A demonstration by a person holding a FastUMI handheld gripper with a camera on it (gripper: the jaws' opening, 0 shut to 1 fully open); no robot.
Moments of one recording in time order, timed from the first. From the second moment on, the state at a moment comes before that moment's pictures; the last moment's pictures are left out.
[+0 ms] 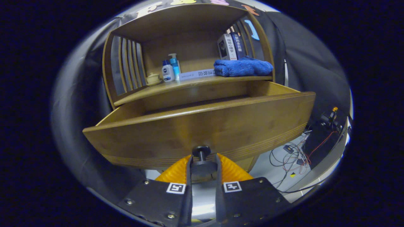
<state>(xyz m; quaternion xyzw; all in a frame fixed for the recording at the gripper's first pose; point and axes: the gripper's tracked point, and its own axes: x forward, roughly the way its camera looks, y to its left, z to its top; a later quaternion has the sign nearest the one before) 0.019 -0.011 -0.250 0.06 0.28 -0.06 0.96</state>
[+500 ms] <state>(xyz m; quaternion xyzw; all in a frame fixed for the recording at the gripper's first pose) 0.007 -0.011 -0.251 0.08 0.28 -0.07 0.95</state>
